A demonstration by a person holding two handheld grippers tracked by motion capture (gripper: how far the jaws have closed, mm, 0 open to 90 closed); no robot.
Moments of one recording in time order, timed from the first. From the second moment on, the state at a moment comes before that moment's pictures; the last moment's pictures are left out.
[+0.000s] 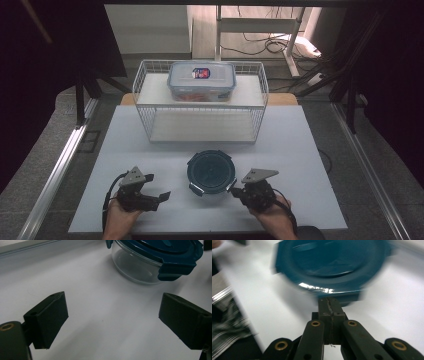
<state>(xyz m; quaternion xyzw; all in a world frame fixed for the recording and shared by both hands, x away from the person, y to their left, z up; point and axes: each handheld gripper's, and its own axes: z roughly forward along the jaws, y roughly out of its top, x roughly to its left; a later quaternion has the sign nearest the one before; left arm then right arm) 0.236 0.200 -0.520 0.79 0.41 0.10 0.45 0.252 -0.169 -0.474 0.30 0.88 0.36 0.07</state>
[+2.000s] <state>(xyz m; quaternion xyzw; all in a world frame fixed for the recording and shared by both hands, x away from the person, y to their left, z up) 0.242 0.191 -0.523 0.80 0.39 0.09 0.44 0.293 -0.224 -0.486 0.32 0.85 0.39 0.15</state>
